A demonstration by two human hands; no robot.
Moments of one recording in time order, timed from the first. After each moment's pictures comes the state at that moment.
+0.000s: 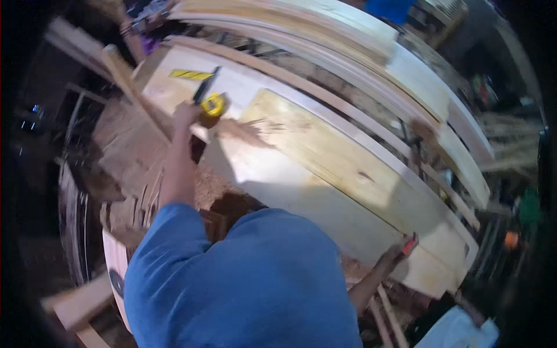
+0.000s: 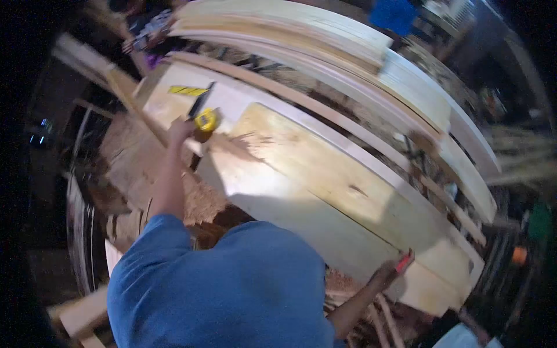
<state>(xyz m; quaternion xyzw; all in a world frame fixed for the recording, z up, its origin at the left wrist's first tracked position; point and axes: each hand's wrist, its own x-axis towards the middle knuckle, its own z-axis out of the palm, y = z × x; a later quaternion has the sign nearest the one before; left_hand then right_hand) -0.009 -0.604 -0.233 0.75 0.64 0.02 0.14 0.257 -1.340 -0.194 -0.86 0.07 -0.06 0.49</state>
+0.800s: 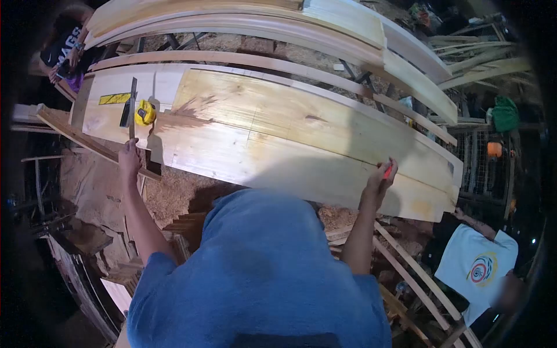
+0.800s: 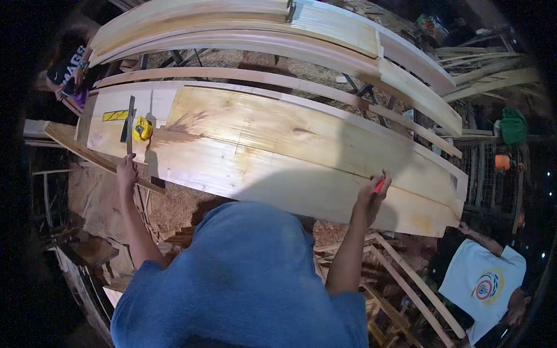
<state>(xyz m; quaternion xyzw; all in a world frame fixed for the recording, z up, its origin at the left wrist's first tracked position) -0.075 -0.718 -0.208 0.68 0.56 0.15 0.45 0.268 -1.330 -0.190 -0.88 0.14 -0.08 0.45</state>
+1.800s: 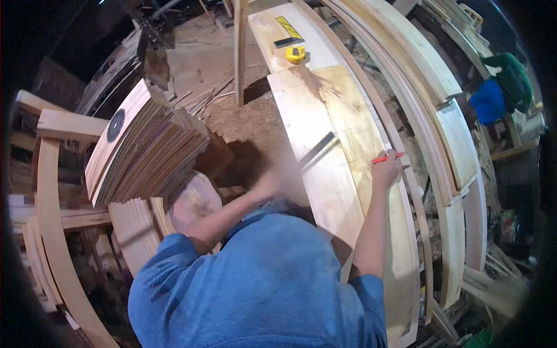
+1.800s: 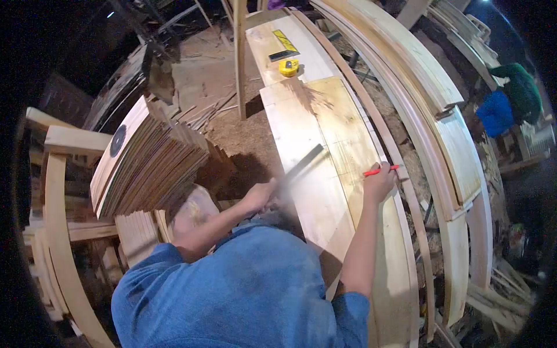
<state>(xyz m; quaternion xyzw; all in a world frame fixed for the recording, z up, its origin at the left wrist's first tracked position) 0.014 -1.166 -0.185 0.49 0.60 0.15 0.61 0.381 -1.120 -0.260 -0.82 -0.48 -0.06 0.30</state>
